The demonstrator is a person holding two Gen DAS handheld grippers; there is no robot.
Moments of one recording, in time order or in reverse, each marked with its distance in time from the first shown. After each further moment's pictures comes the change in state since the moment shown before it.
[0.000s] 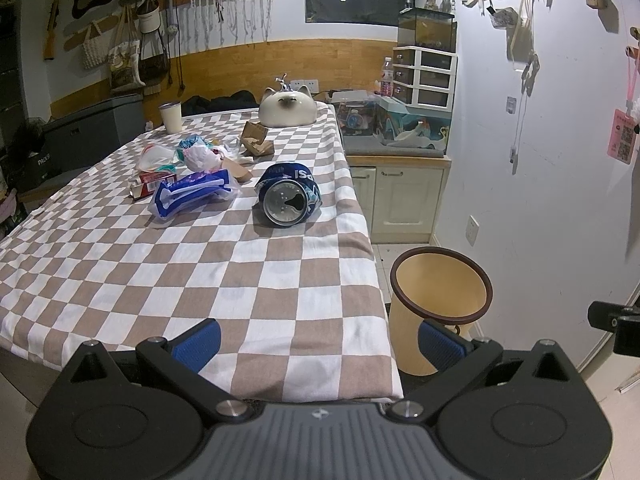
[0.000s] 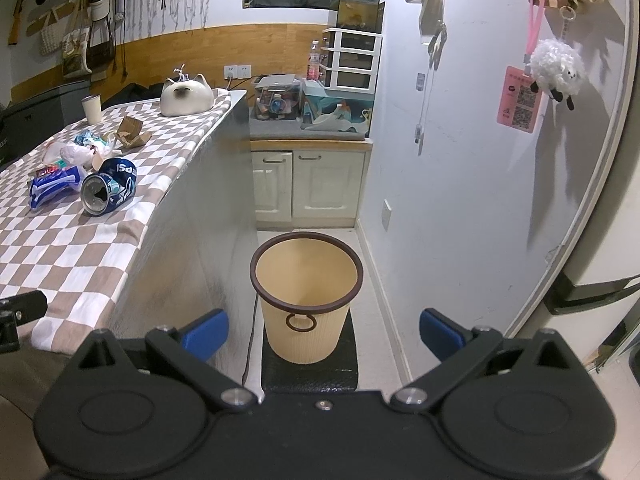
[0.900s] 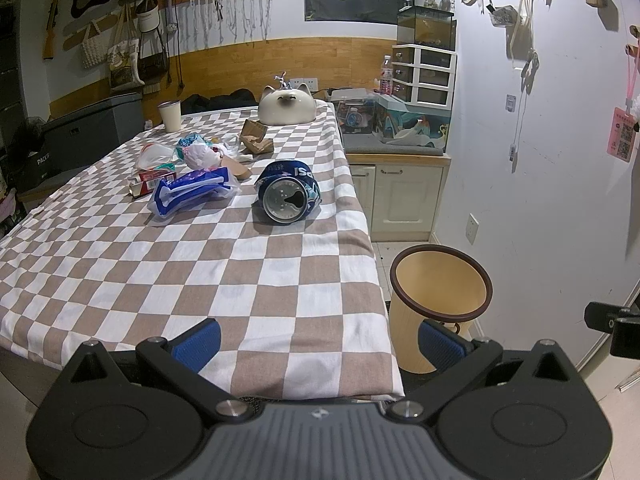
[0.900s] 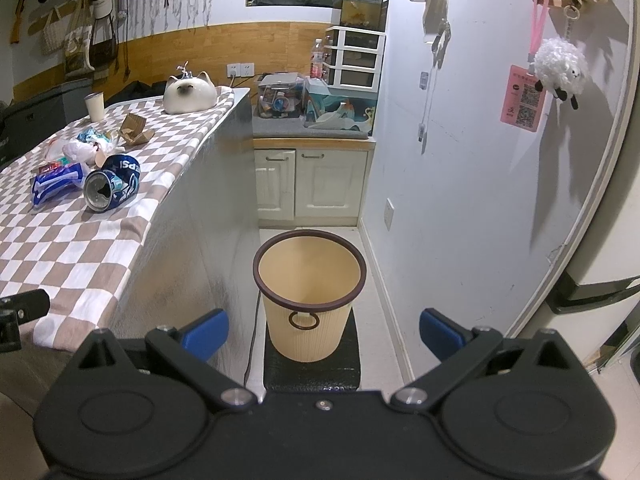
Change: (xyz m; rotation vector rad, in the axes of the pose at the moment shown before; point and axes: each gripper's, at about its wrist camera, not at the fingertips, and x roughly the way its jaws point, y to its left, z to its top) left arm 0.000 0.000 0.000 0.000 0.002 0.000; right arm -0.002 0.001 0.000 -0.003 0.001 0.004
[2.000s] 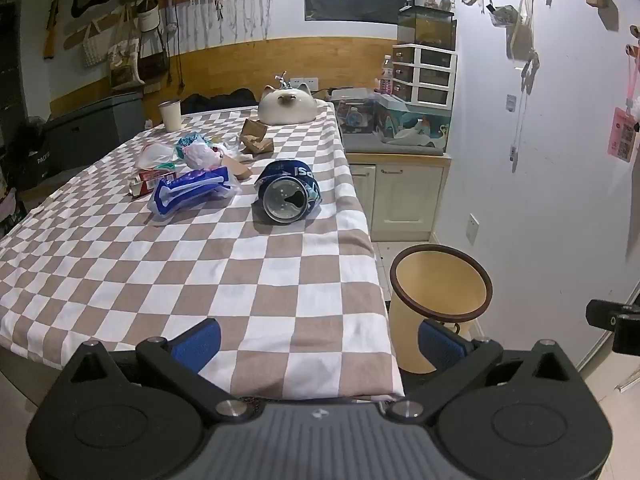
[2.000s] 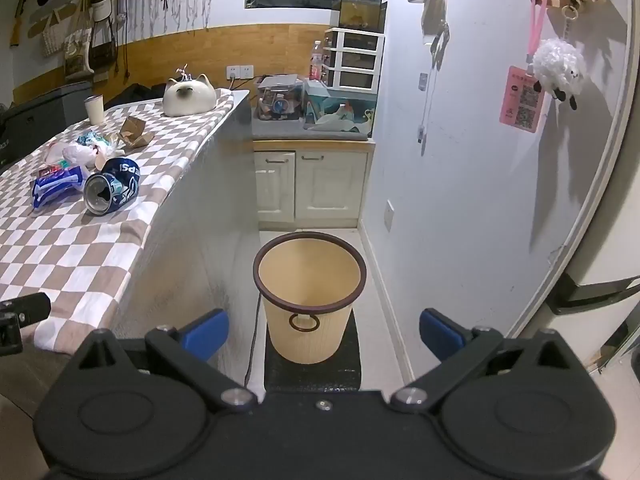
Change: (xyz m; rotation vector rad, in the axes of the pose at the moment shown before) left arm 0.000 0.000 0.000 -0.002 0.002 -0.002; right arm 0.002 0.000 -0.001 0.005 -0.004 -0.001
